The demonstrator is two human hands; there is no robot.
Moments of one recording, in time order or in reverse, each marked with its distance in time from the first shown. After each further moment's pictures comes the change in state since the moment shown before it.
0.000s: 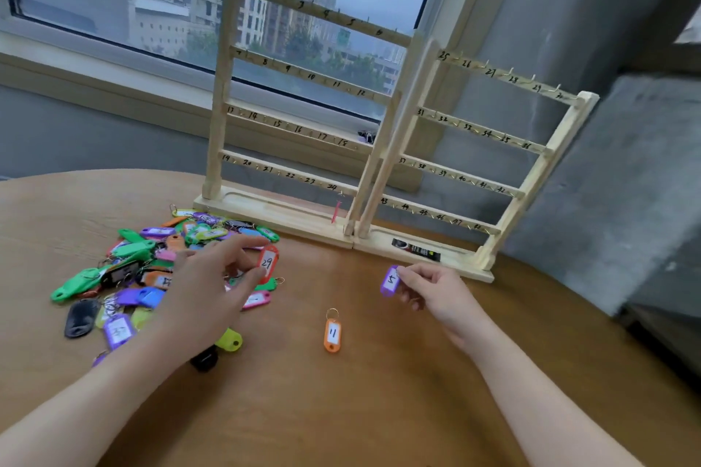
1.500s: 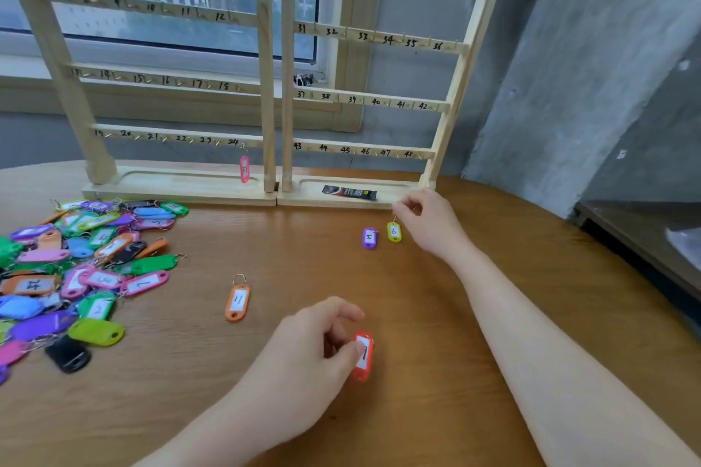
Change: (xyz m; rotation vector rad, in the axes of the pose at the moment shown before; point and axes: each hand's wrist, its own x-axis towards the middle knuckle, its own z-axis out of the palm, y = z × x) left_hand -0.079 0.122 0.144 -0.161 -0.682 -0.129; right_hand 0.036 0.058 -0.111 -0.553 0.243 -0.173
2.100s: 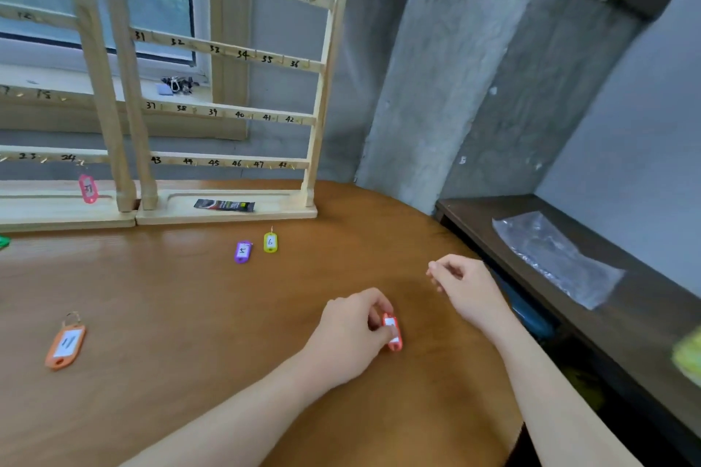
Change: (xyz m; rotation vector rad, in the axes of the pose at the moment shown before) left_hand 0.097 0.081 0.161 0.014 -0.217 0.221; right_hand -0.147 0.115 -0.161 0.045 0.149 0.356
